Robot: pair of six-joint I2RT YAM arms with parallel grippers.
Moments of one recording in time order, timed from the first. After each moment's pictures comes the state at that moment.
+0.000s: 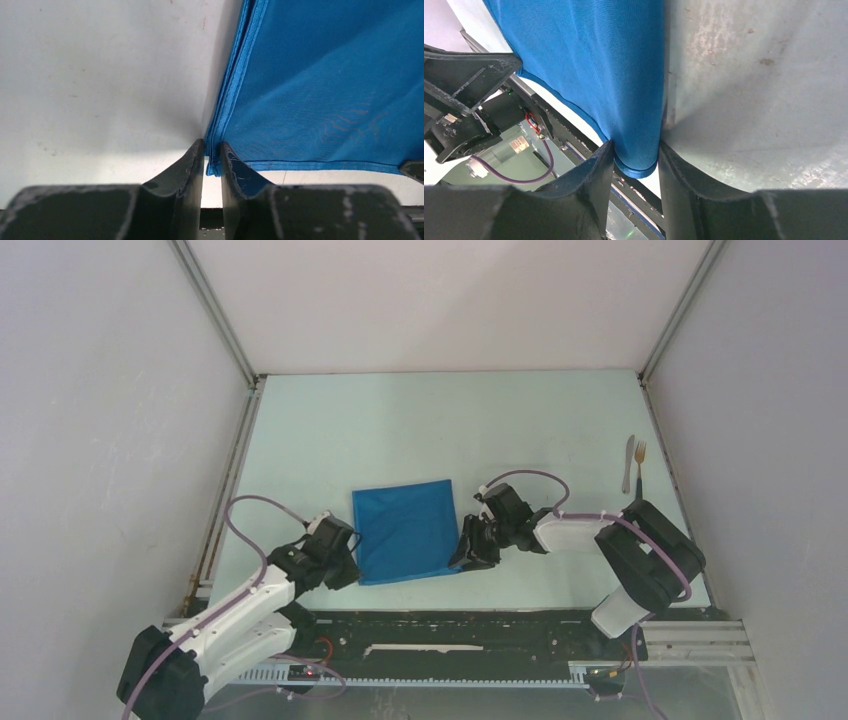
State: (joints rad) left arm -0.57 0.80 0.36 -0.66 -0.11 -0.98; right arm 0.70 1.59 0.63 0.01 -0.52 0.89
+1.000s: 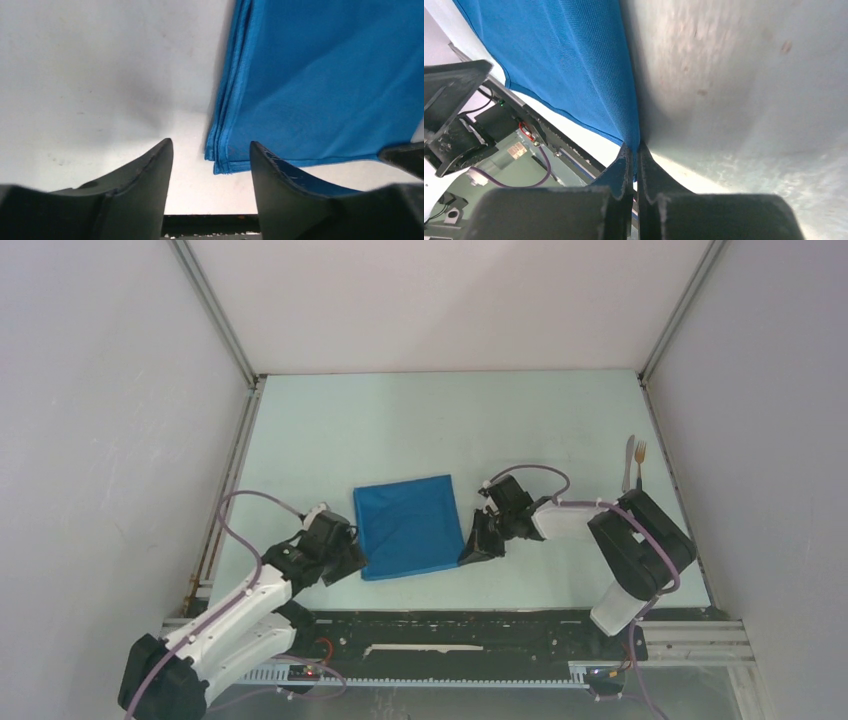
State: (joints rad) left arm -0.53 0.82 0.38 -0.62 -0.13 -0.96; right arm 0.63 1.64 0.67 -0.07 -0.54 0.85
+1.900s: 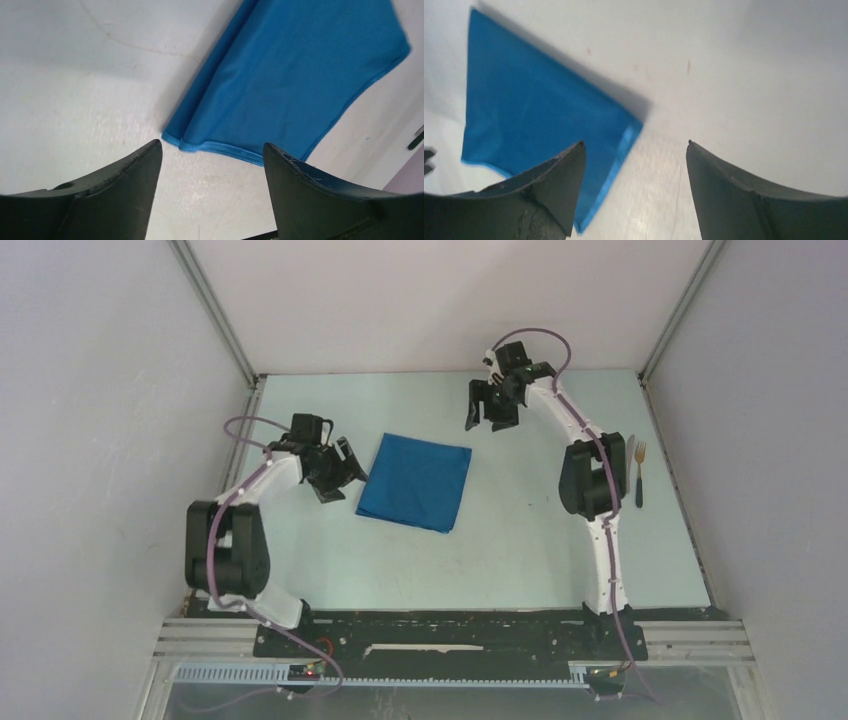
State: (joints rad) left arm -0.09 1.51 1.02 -0.57 0.22 -0.63; right arm 0.32 2.38 2.25 -0.89 -0.28 0.25
